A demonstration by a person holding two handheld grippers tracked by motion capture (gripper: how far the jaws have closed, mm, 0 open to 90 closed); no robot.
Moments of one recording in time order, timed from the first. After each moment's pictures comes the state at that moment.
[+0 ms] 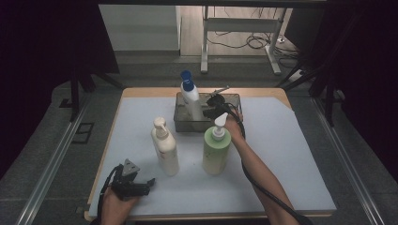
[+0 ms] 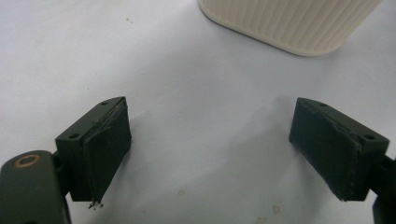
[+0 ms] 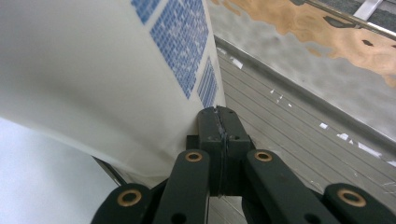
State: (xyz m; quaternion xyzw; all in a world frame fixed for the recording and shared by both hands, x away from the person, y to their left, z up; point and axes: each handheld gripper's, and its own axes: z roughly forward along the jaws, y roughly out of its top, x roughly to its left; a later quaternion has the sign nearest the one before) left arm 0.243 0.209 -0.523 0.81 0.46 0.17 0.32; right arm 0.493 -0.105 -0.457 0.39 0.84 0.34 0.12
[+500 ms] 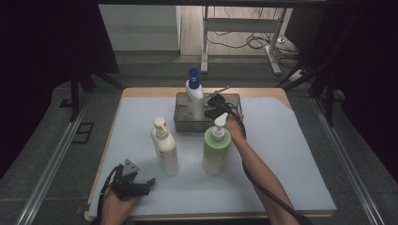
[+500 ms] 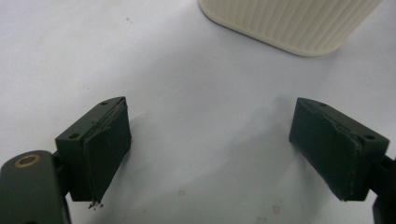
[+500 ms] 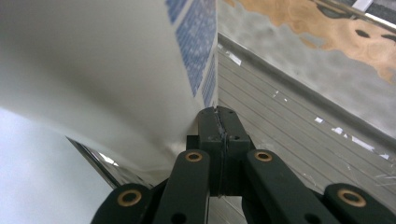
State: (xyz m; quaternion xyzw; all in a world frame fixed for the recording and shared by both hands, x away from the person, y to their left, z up) left arm 0.243 0.209 -0.523 0.81 0.46 0.17 0.32; right arm 0.495 -0.107 -0.459 0.39 0.85 0.33 0.13
